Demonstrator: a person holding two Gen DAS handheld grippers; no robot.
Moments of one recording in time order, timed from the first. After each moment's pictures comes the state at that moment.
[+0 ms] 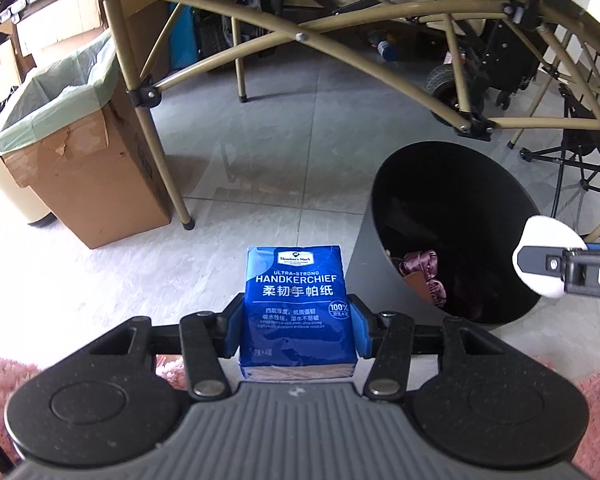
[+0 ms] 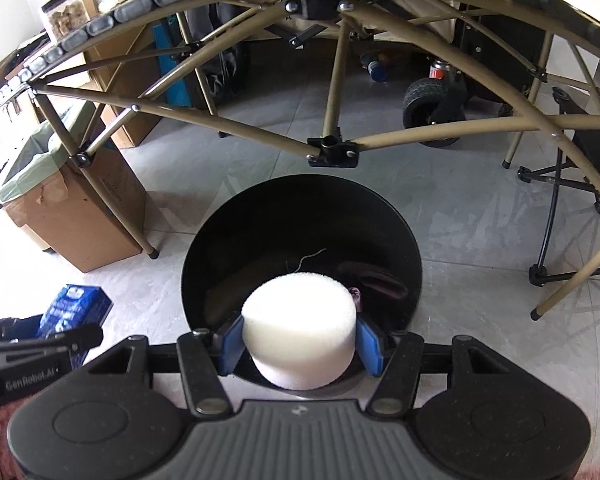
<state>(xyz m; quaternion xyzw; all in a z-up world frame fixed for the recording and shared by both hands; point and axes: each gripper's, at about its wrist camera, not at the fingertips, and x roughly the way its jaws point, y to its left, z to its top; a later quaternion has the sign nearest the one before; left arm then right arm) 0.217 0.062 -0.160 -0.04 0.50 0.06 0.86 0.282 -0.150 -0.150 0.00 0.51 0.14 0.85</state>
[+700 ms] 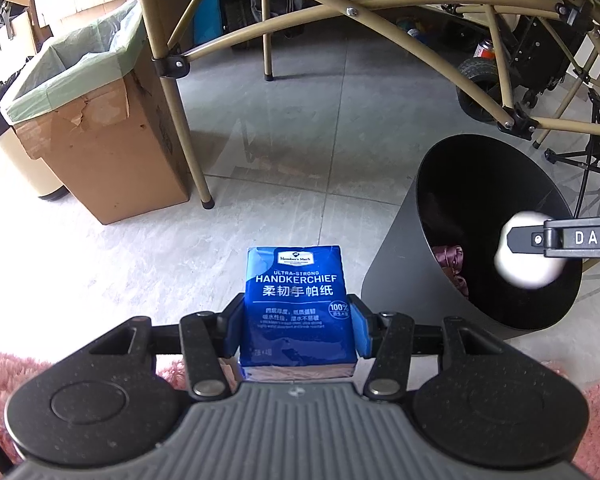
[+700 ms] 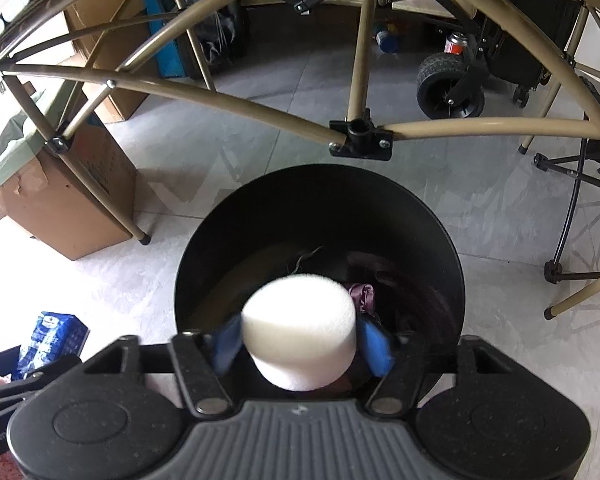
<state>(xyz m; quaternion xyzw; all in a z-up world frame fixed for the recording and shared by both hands) 0.224 0.084 -0.175 -0.06 0.52 0.09 0.85 0.327 -0.119 -0.177 -0.01 0.55 0.13 0.83</state>
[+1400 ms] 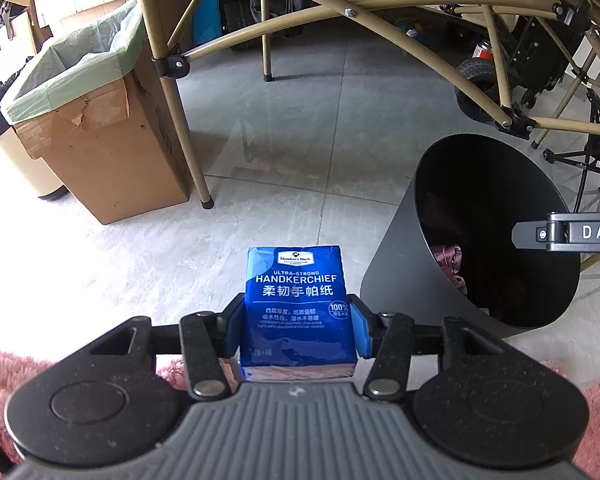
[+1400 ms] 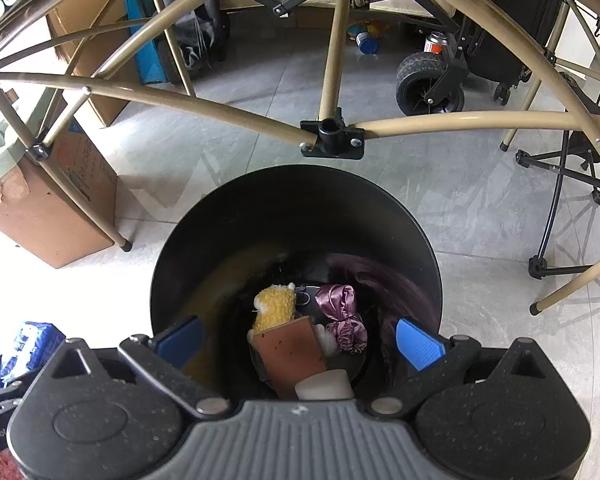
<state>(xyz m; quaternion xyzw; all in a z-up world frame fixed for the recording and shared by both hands) 0.222 0.084 -0.174 -0.06 0.52 0.09 0.85 0.326 -0.128 -0.177 -0.01 0.54 0.11 0.83</state>
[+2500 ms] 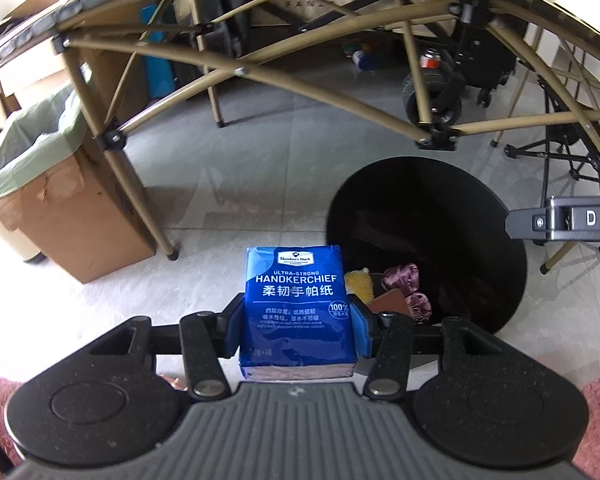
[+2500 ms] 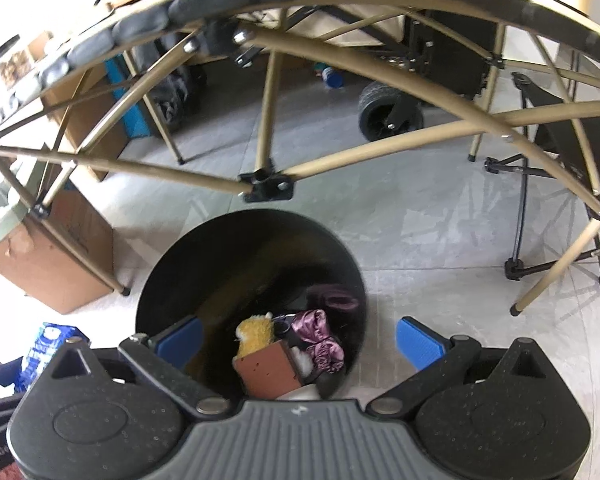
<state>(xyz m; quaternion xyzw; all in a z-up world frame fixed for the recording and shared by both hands) 0.235 0.018 -0.148 0.00 0.48 0.04 0.88 0.307 -0.192 -0.144 0.05 0.49 0.08 0.87</state>
